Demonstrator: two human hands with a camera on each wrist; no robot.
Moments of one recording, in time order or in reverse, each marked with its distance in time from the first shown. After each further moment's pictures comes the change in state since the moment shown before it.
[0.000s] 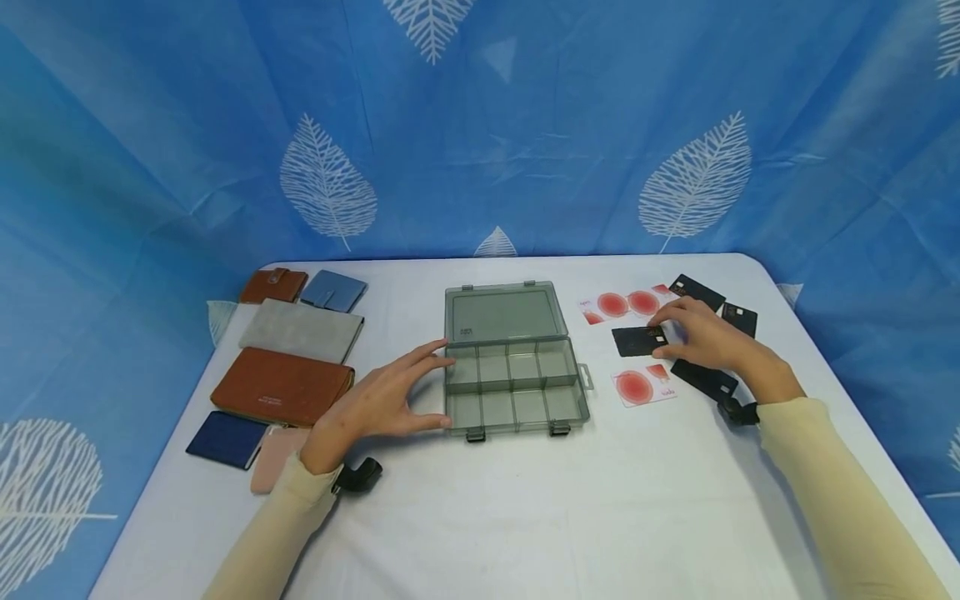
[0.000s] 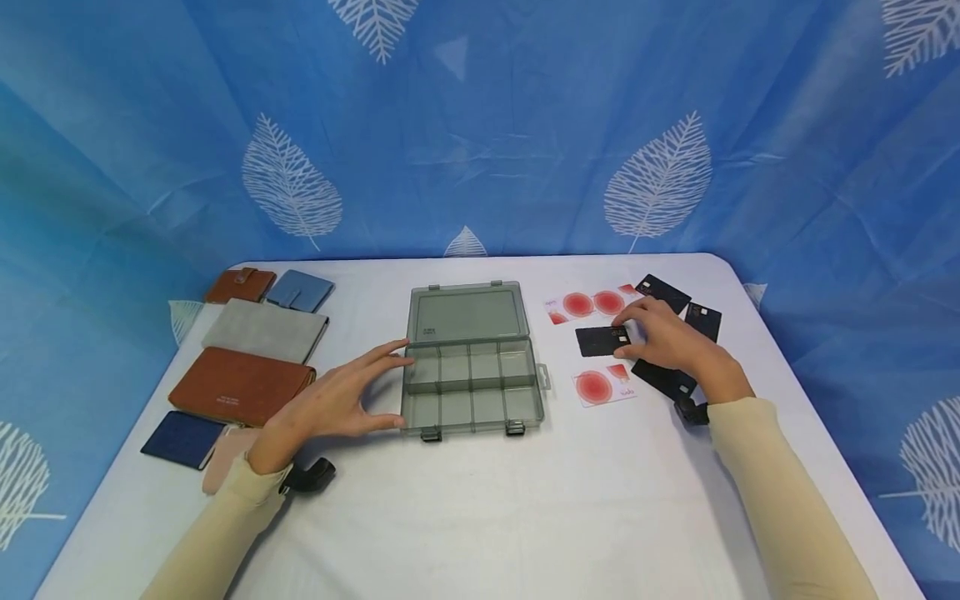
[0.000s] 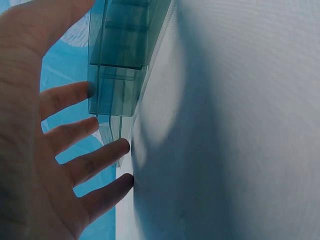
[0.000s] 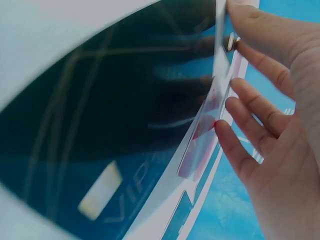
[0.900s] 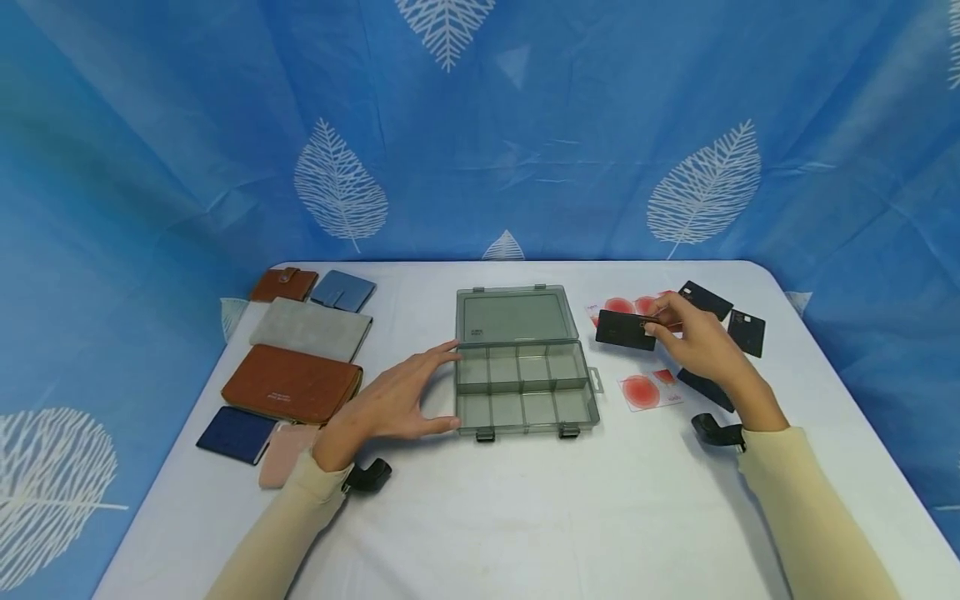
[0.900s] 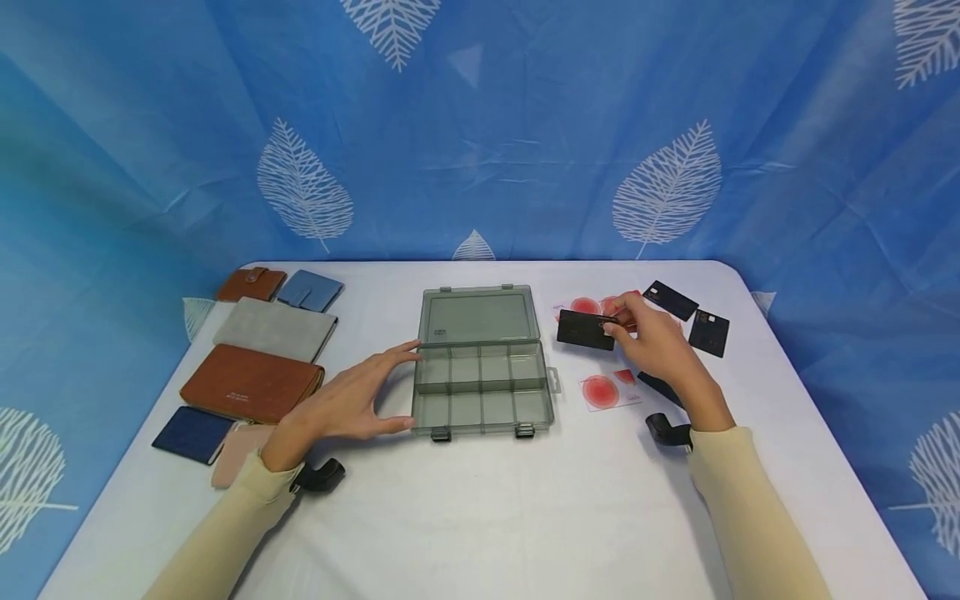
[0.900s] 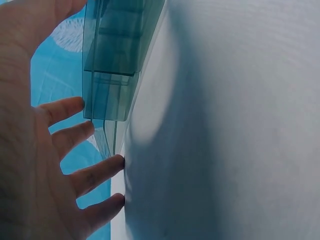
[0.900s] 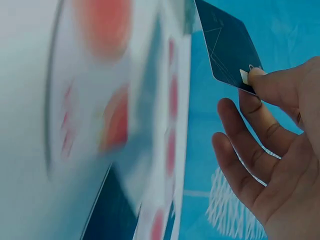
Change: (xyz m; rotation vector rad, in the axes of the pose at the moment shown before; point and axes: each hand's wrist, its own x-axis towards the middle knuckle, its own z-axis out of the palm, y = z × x) left_hand 0.002 0.001 0.000 -0.007 -0.030 -0.015; right_hand -0.010 -0.065 0.005 0.208 0.316 -0.046
